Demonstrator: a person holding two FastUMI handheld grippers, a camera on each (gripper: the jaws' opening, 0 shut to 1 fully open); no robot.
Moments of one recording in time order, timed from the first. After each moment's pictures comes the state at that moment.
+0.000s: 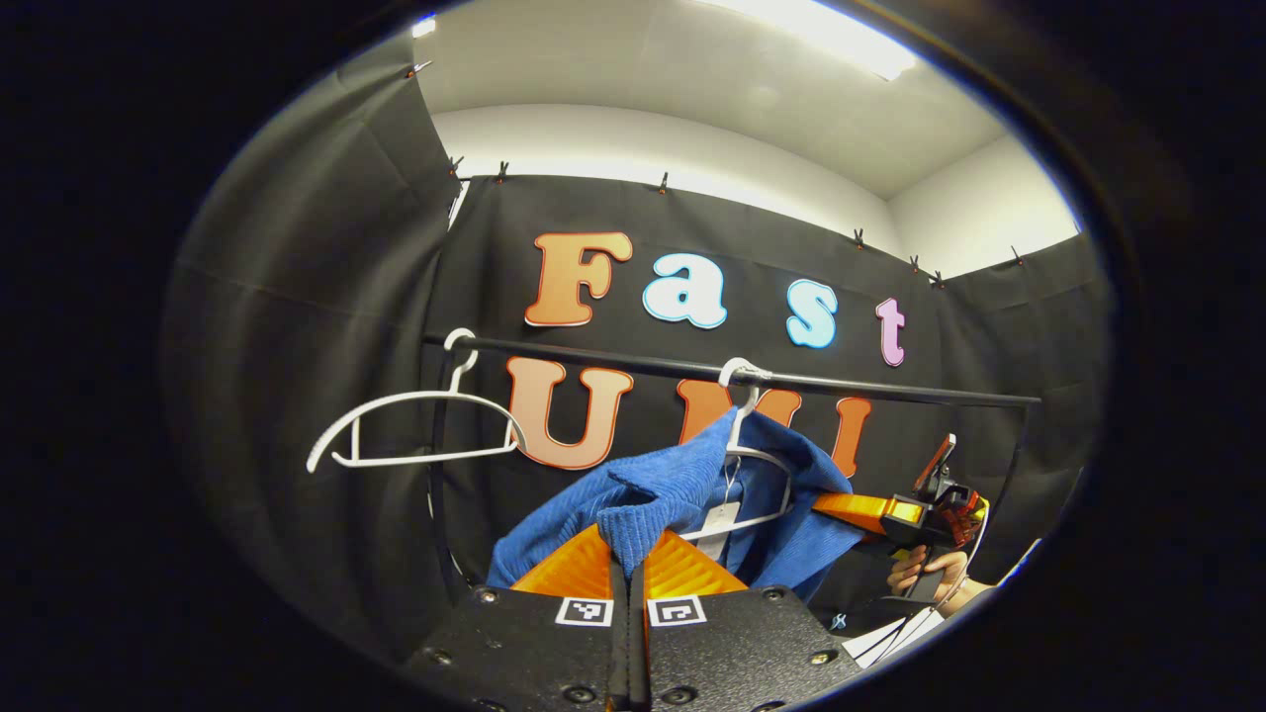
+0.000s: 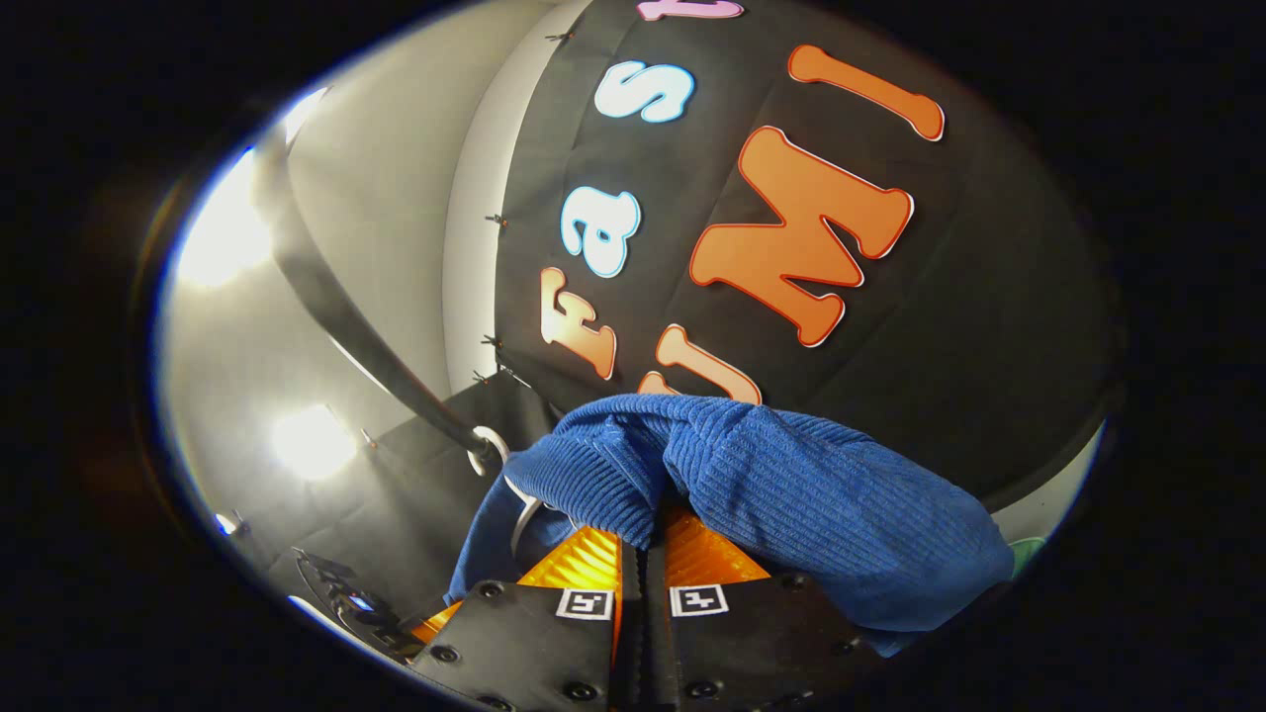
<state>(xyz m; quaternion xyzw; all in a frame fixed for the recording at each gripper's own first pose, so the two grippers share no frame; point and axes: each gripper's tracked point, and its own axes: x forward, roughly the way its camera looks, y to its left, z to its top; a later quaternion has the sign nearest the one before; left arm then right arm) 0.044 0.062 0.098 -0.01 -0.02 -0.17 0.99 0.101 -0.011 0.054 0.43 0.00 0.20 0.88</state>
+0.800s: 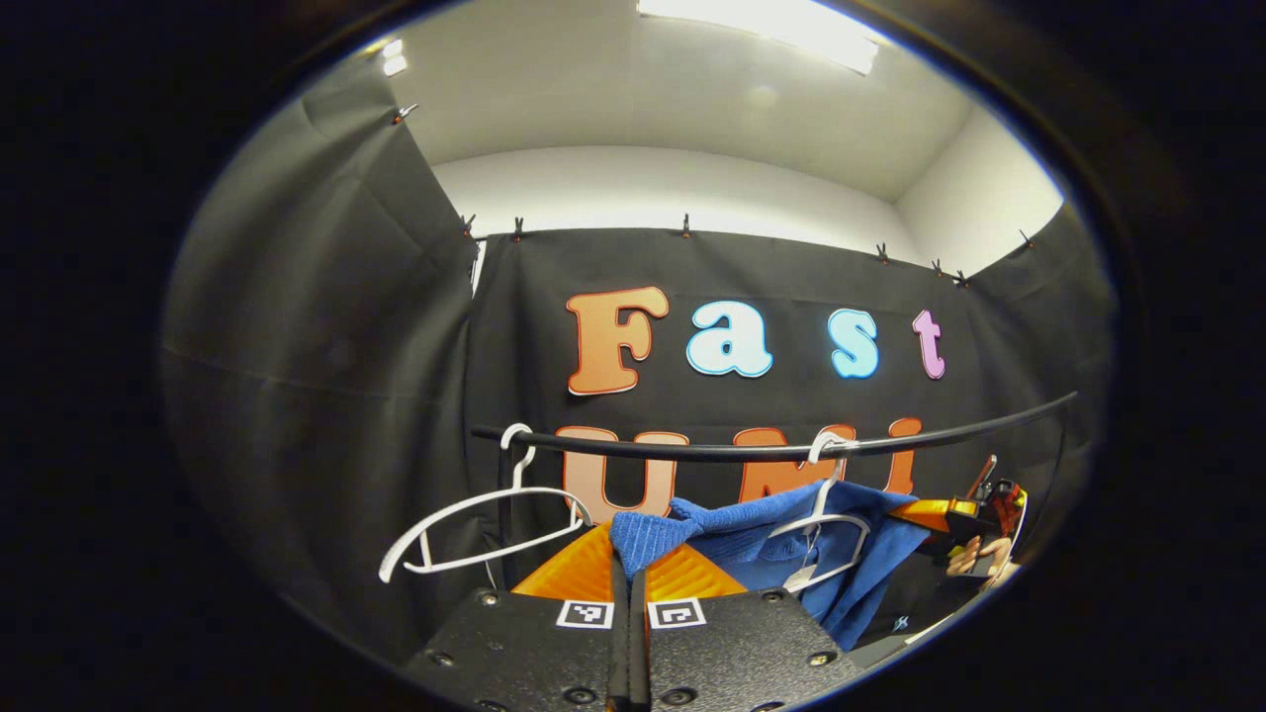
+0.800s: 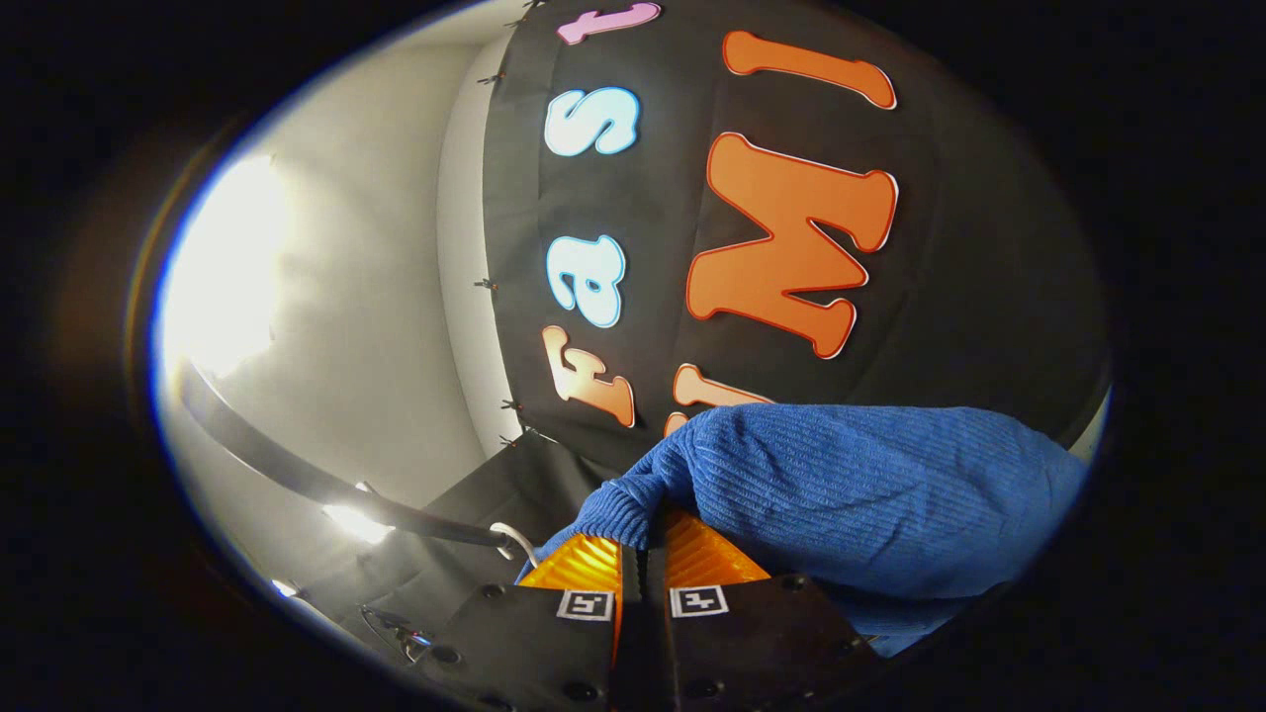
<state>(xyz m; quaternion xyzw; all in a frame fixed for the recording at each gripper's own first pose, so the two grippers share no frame) 0.101 0.116 0.162 0.04 -0.09 -0.12 0.99 0.141 -0.036 0.086 0.51 -0.04 0.21 0.83</state>
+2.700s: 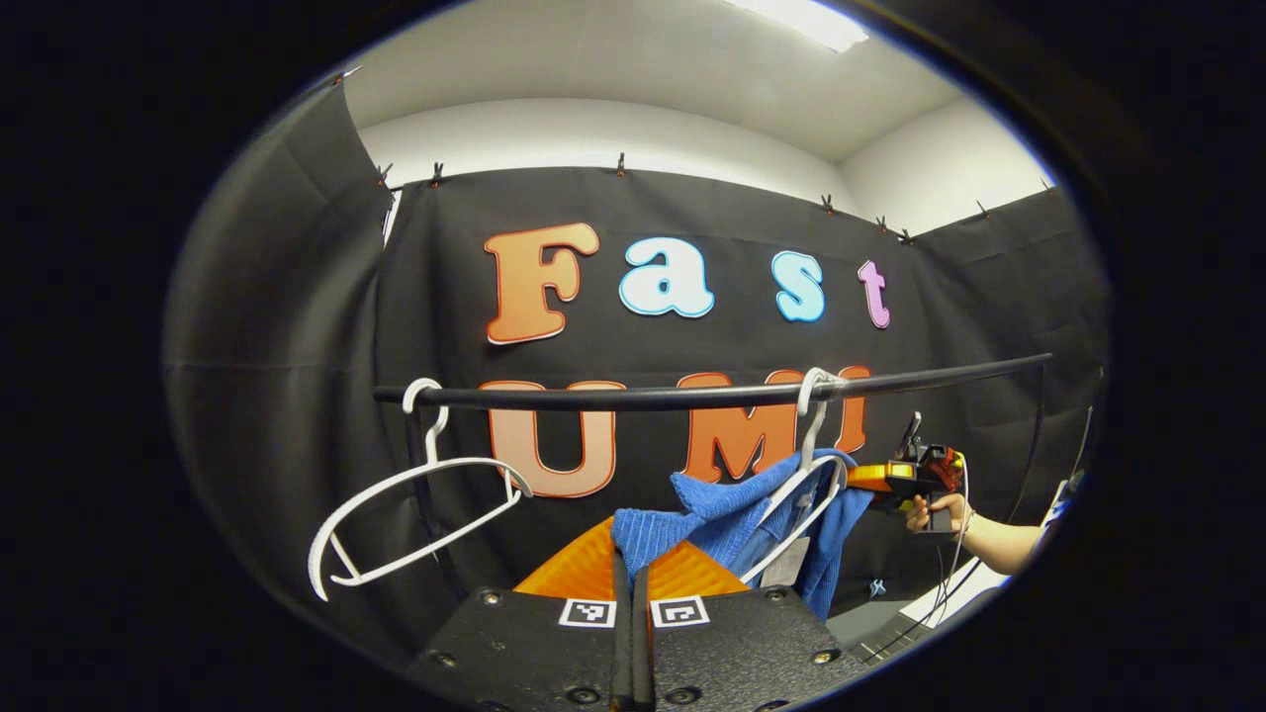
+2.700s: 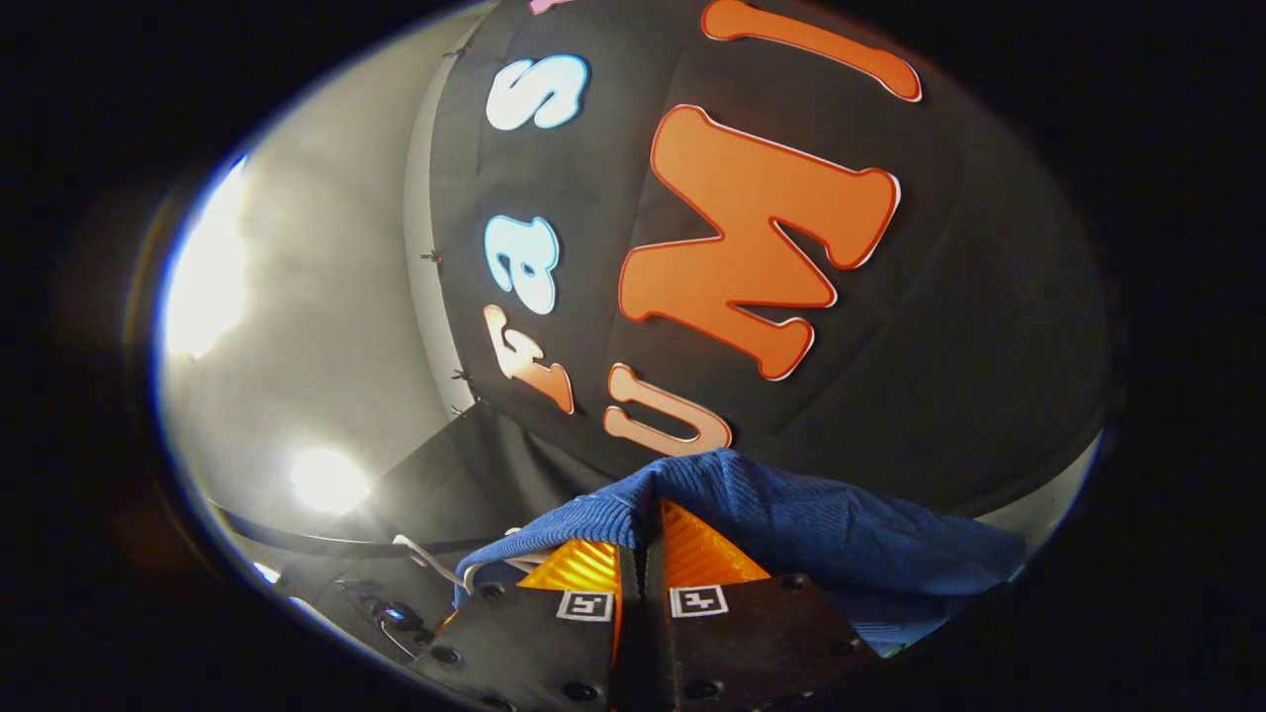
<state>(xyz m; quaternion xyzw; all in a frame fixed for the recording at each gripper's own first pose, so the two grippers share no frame) 0.152 0.073 0.126 0.07 -0.02 -0.23 0.97 0.224 -0.120 0.043 0.47 0.04 0.23 0.85</state>
